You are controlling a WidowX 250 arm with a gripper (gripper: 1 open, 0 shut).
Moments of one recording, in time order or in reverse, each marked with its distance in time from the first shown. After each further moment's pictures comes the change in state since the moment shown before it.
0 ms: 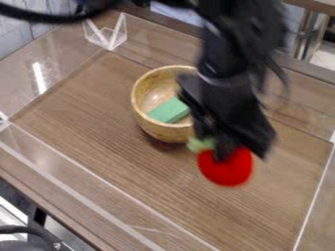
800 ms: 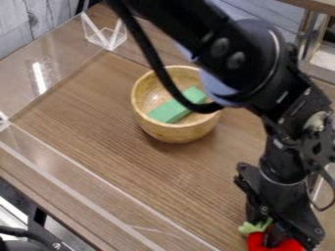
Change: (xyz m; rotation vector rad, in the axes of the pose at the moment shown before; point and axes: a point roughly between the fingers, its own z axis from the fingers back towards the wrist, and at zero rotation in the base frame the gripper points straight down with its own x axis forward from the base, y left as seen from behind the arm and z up) arm -0.008 -0.078 -0.104 -0.118 0.128 -0.158
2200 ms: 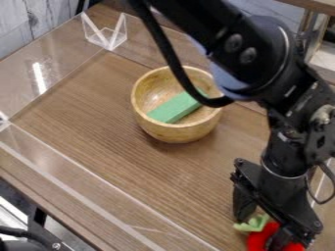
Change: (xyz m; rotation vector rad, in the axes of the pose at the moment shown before) arm 0.004 -0.001 -0.005 0.004 0.052 0.033
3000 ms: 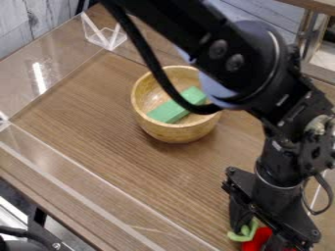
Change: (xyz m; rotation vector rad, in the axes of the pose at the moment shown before) arm -0.011 0.001 0.004 0.019 0.000 0.087
